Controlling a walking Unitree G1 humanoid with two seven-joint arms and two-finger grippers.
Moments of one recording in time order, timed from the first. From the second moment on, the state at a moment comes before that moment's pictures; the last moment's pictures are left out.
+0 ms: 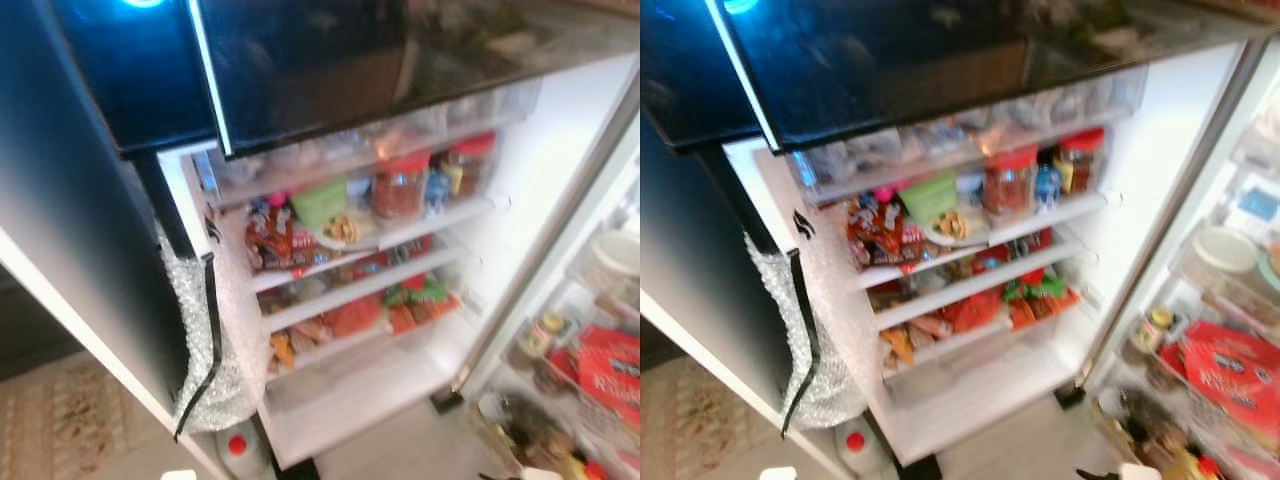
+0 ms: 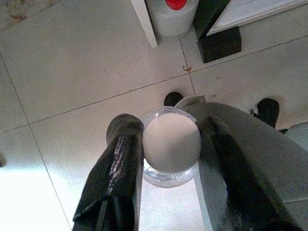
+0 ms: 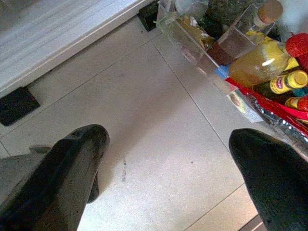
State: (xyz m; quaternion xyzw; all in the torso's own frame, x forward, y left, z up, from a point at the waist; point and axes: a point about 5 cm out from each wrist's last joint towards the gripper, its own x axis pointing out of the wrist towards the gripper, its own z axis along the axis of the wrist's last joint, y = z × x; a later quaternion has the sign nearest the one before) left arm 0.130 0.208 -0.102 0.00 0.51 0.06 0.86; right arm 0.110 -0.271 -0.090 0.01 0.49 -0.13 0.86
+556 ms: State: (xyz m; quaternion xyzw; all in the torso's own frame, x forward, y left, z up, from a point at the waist) left arm 0.123 0.213 -0.103 0.00 0.52 0.07 0.85; right arm 0.096 -0.278 -0.093 0.02 0.51 -0.15 0.85
